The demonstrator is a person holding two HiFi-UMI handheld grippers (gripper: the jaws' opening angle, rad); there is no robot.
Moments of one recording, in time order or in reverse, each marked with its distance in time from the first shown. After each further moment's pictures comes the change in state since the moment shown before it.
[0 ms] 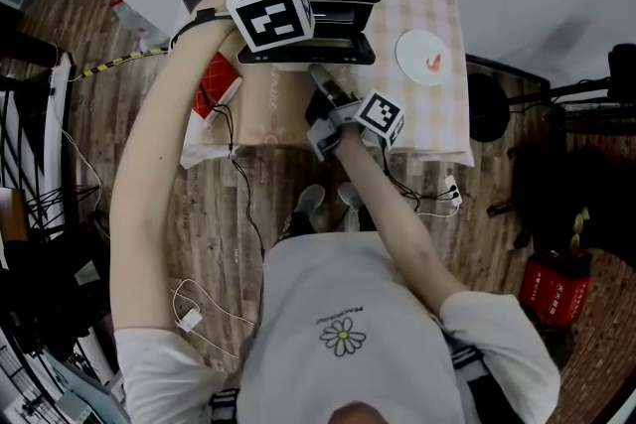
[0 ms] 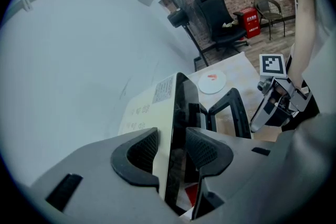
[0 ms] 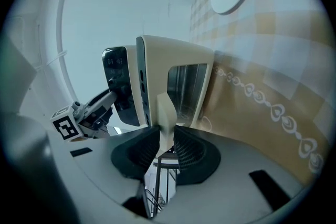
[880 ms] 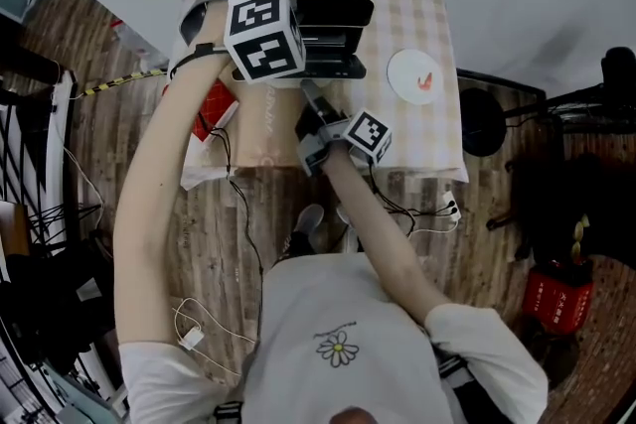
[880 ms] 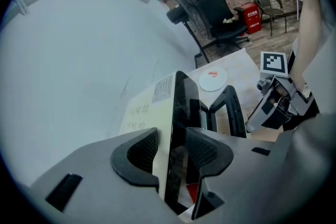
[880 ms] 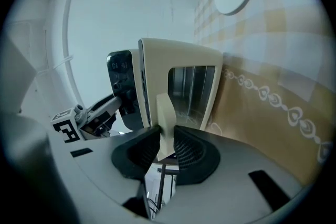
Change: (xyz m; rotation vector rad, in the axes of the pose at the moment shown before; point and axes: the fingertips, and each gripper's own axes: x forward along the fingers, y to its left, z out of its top) left arm -0.001 0.000 -0.001 0.020 0.034 0.017; right arm 0.012 0.013 0.010 -0.006 -0.072 0.062
